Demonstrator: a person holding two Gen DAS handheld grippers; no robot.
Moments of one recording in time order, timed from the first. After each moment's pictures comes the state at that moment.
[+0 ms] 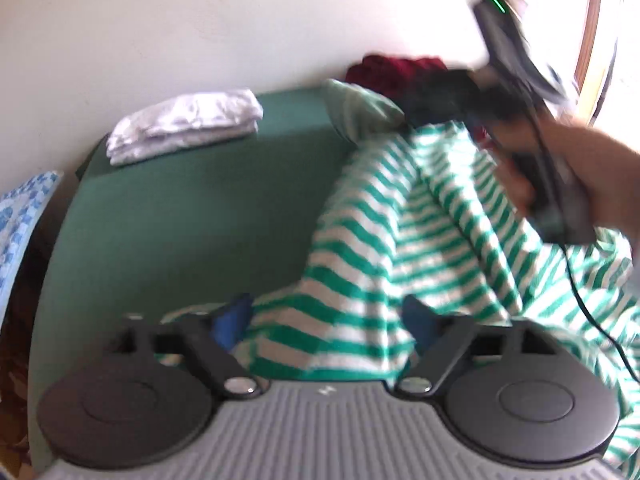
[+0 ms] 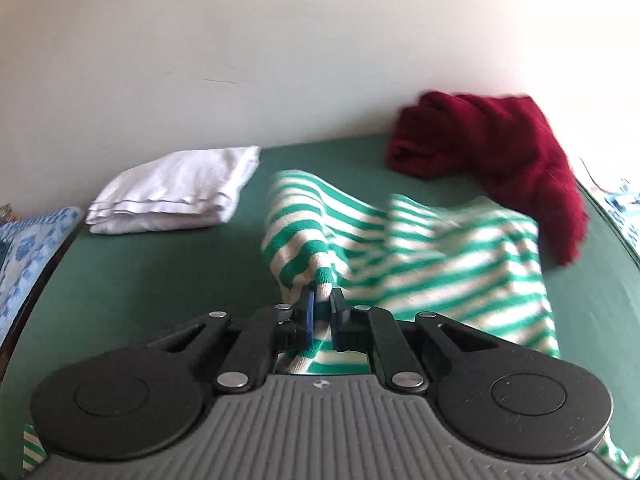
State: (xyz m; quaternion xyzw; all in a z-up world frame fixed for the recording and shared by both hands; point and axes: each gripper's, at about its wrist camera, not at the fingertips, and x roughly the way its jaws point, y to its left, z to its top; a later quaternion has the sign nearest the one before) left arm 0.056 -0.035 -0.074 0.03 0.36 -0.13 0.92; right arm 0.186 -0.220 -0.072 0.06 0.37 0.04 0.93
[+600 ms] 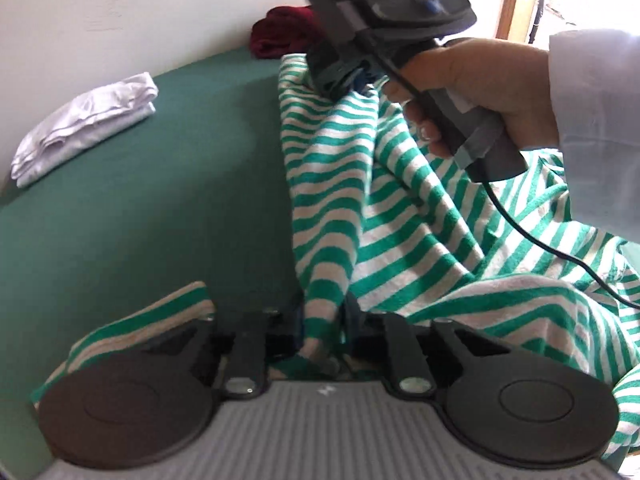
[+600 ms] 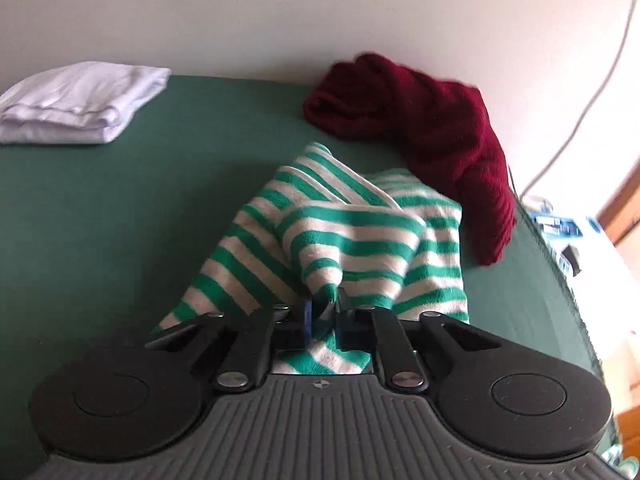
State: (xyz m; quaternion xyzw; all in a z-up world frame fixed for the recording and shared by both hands) left arm 0.073 -0.065 -0.111 0.10 0.41 -0.21 0.88; right arm 0.236 -0.214 -0.105 -0.06 0.39 -0.06 0.92
